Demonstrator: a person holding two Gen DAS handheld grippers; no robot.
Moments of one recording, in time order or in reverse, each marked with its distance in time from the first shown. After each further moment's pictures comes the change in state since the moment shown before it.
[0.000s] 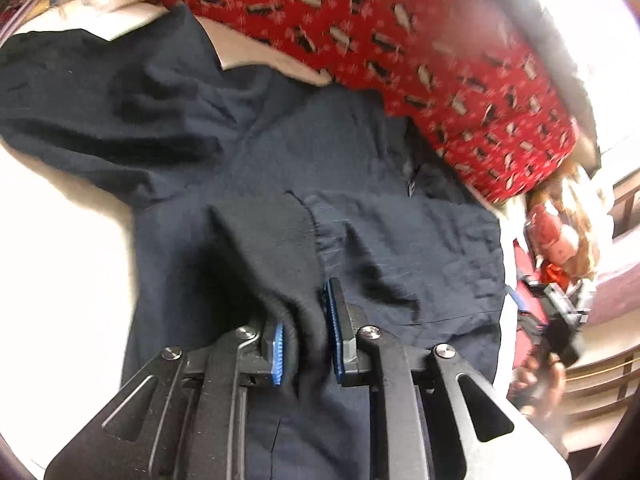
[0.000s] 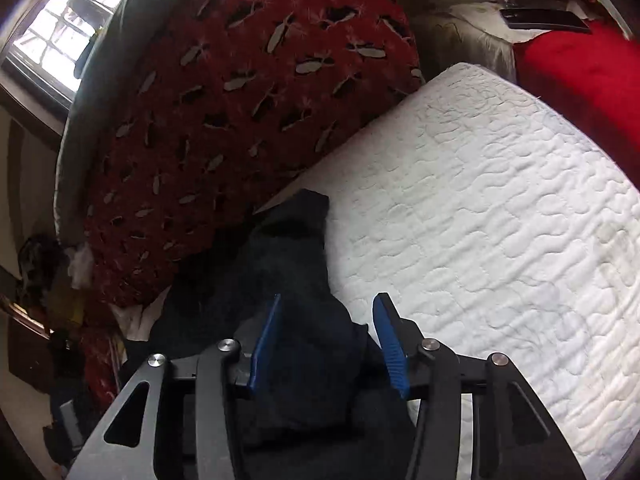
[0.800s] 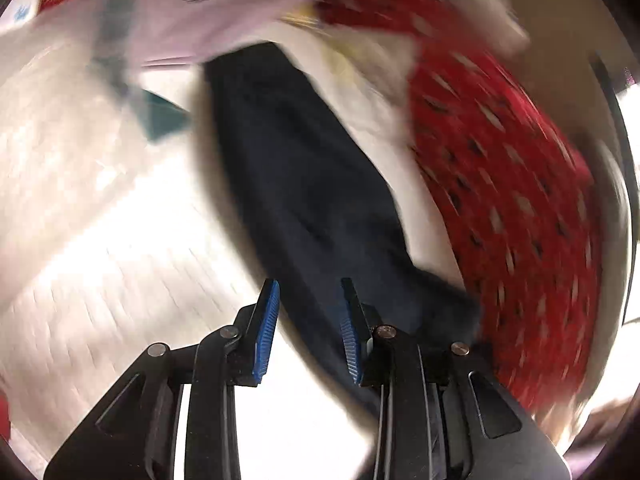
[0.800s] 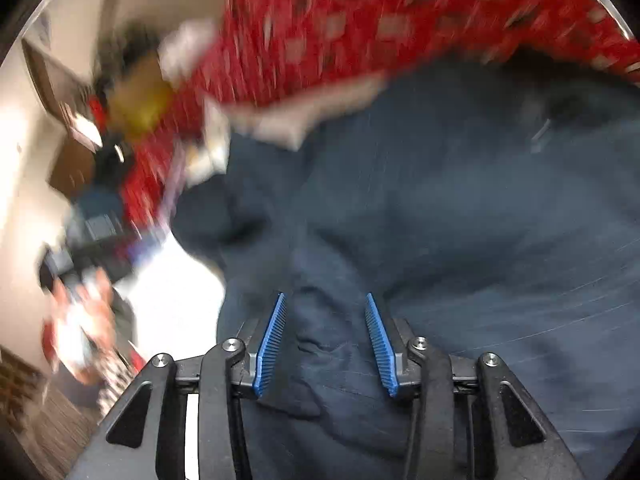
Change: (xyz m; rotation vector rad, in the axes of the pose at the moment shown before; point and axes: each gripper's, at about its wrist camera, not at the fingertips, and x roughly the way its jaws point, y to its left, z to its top) left arm -0.089 0.279 0.113 -0.638 -0.250 0.126; right arm 0.138 0.238 -0.188 -0.509 0.437 0.224
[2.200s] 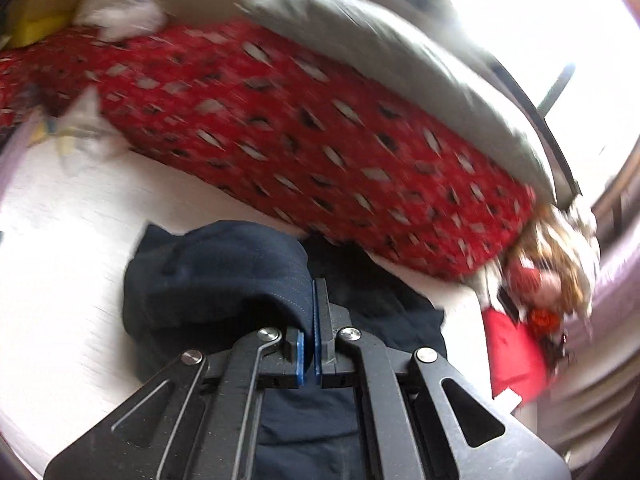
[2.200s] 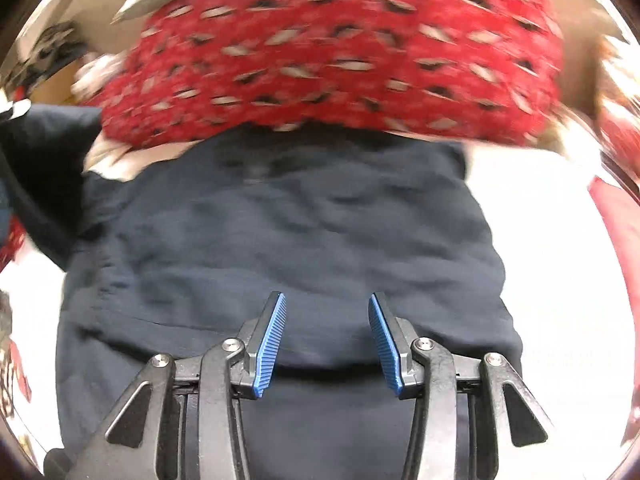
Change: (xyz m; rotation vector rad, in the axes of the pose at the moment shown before) left arm -0.069 -0.273 -0.236 0.740 -0.005 -0.219; right arm -0.165 -0.098 -0.071 0.002 -0.241 -0.526
